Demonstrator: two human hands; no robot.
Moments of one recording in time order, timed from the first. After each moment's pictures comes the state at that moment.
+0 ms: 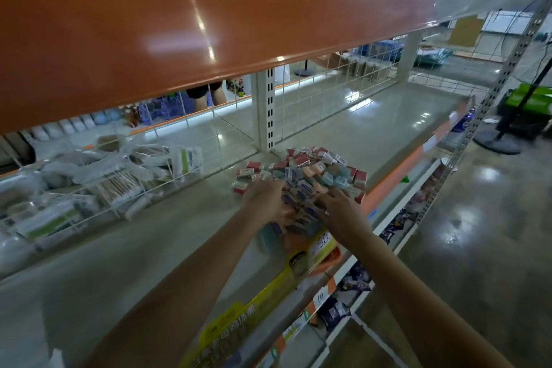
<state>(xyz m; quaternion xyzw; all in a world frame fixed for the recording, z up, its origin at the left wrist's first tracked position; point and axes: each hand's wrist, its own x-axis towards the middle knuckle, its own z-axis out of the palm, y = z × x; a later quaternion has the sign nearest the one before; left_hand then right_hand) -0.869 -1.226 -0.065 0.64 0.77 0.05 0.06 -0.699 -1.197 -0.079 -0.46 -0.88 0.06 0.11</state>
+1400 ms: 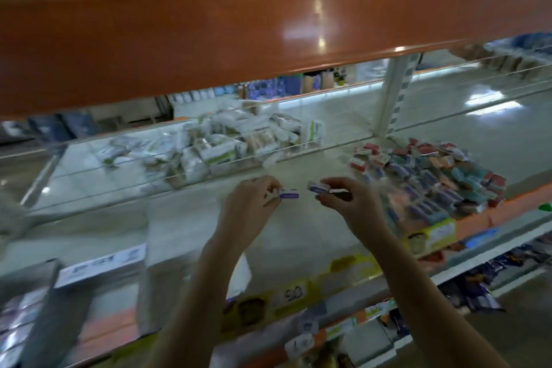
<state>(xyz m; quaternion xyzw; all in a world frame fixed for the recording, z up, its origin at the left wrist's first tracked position) -0.973 -1.478 -0.038 0.47 0.84 0.27 -0.02 -0.826 -1.345 -0.047 -0.28 -0.76 0.50 0.30</state>
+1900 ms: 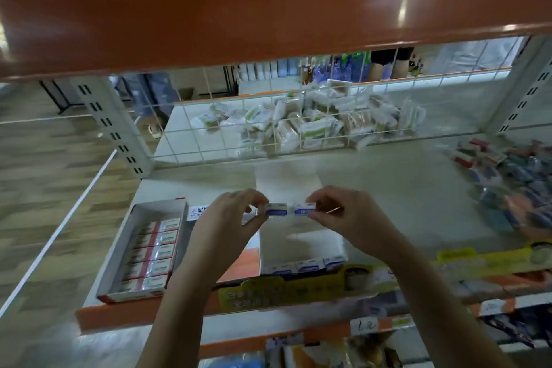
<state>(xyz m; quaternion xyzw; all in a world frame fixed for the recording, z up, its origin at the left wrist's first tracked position) -1.005 -1.688 -0.023 0.38 0.88 0.28 -0.04 -0.905 -1.494 -0.037 -0.08 -0.89 0.42 0.14</state>
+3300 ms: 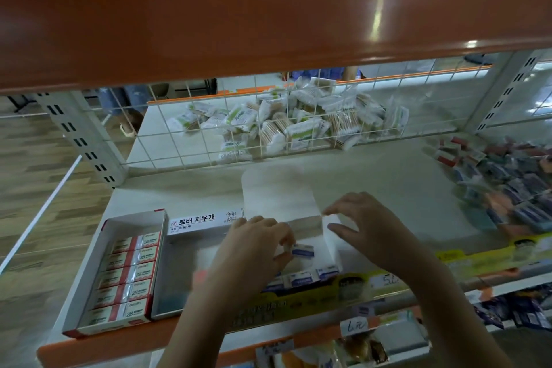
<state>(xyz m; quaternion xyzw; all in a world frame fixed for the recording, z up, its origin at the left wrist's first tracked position) -0.997 -1.658 -0.033 0.51 0.85 0.13 0.05 -0.894 -1.471 -0.043 -0.11 -0.97 0.20 0.10</state>
